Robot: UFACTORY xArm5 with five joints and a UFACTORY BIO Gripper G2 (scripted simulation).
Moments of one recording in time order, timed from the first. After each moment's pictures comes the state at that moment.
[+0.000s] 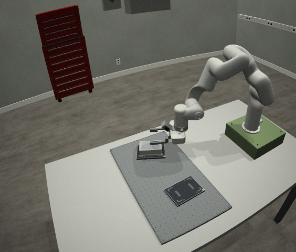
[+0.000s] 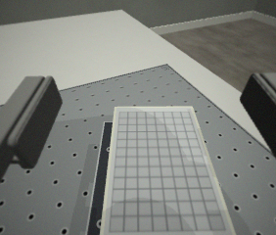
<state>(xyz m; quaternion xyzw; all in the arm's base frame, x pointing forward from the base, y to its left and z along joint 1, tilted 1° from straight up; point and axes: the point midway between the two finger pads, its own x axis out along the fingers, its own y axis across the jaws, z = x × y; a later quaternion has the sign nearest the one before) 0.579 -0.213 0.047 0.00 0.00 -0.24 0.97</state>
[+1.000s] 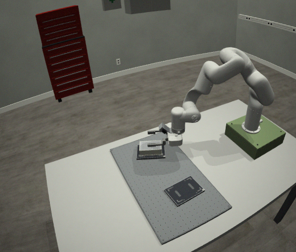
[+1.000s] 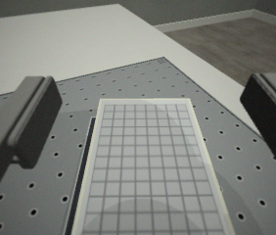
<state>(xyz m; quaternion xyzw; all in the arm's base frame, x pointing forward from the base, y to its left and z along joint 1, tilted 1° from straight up) 0.587 -0.229 0.025 0.00 0.00 -0.24 0.97</state>
